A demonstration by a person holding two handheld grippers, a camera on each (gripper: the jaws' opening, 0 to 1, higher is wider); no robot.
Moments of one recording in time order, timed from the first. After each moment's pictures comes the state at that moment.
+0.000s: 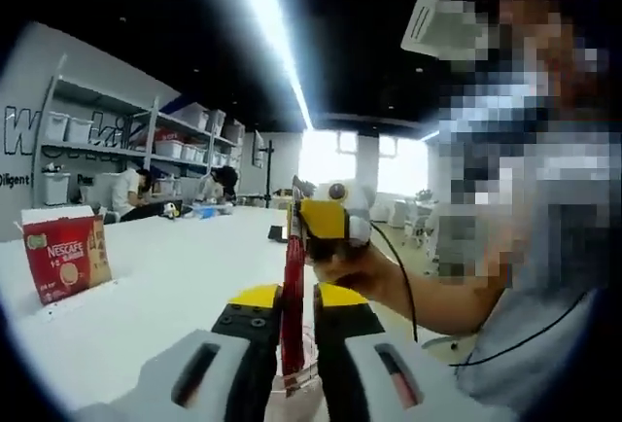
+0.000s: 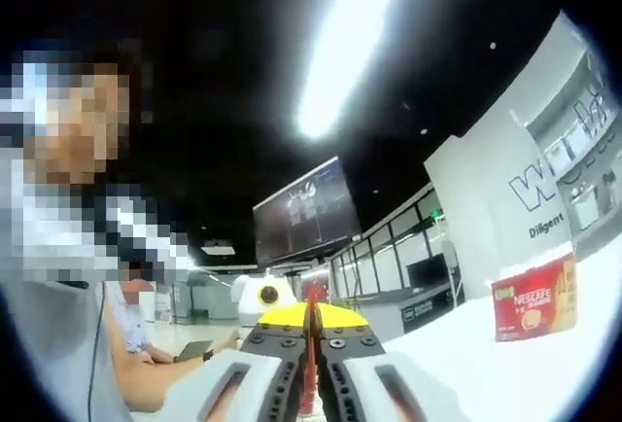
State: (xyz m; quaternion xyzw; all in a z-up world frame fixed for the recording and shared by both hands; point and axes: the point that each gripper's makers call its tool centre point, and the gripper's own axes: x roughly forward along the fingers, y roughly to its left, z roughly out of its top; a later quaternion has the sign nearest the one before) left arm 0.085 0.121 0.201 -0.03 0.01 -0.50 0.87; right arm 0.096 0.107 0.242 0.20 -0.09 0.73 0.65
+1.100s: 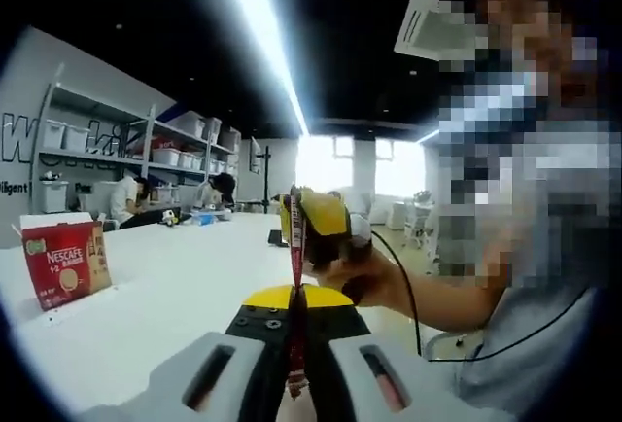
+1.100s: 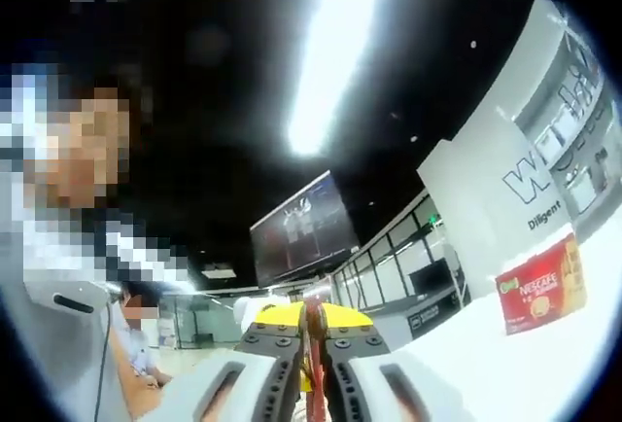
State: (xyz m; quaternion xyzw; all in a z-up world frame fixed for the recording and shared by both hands) left arm 0.090 0.120 0.191 -0.02 0.01 -0.50 0.87; right arm 0.099 0.110 0.246 0.26 -0.09 0.72 0.64
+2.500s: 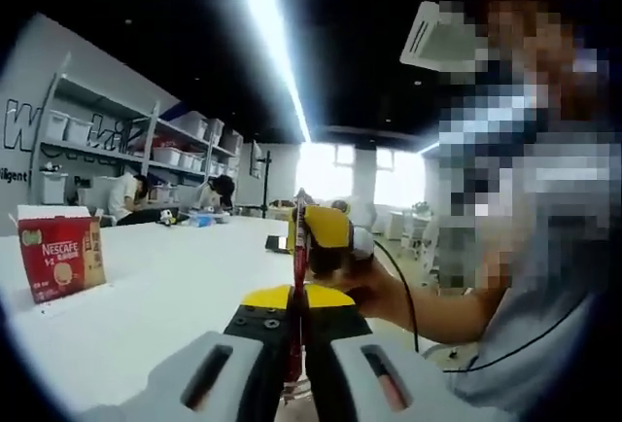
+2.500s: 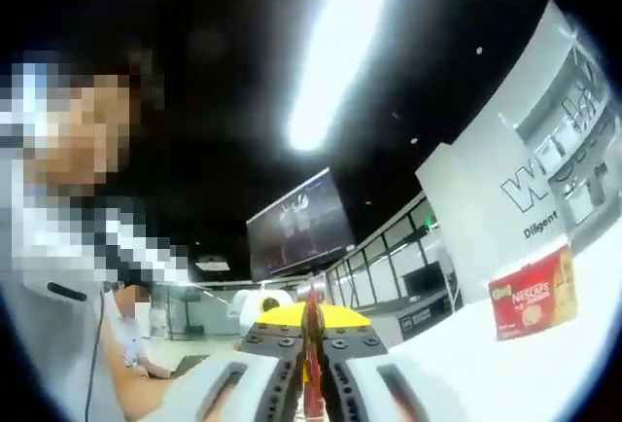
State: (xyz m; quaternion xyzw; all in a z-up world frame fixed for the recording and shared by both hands) left arm 0.091 0.118 0.198 -0.04 0.00 -0.50 0.86; right arm 0.098 0.105 0.246 0.24 -0.11 0.71 0.66
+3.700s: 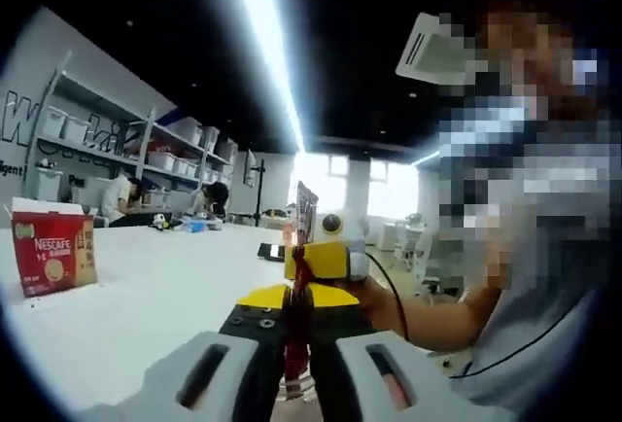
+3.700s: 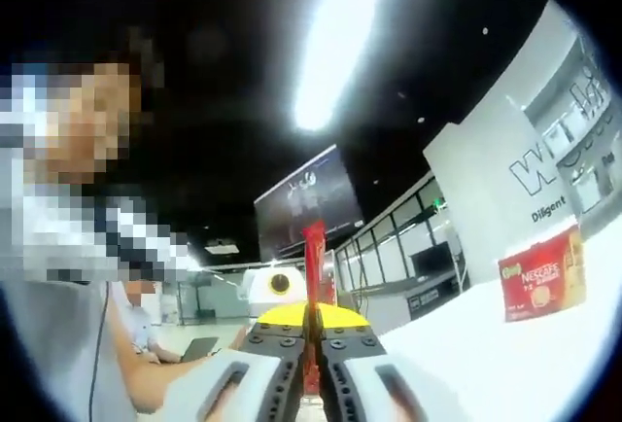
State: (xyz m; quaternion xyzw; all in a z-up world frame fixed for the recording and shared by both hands) left arm 0.091 0.118 0.194 -0.07 -0.01 -0.51 0.86; right arm 0.087 0.121 0.222 0.20 -0.07 0.73 0.65
